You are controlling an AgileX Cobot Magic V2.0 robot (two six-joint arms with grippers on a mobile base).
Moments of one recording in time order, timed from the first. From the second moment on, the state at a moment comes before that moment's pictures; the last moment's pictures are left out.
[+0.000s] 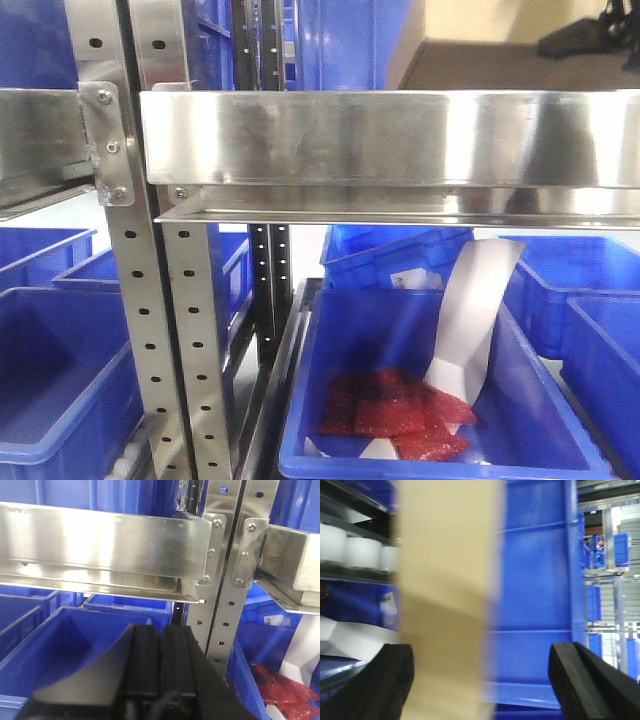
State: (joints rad) left arm -0.06 -0.01 0.03 -0.09 0.11 0.02; right arm 0.09 1.32 -0.90 -1.47 -0.28 0.08
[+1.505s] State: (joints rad) left arm -0.06 -0.01 0.03 -0.09 0.11 0.02; right arm 0.09 0.25 -0.06 -0.06 -0.32 0.19
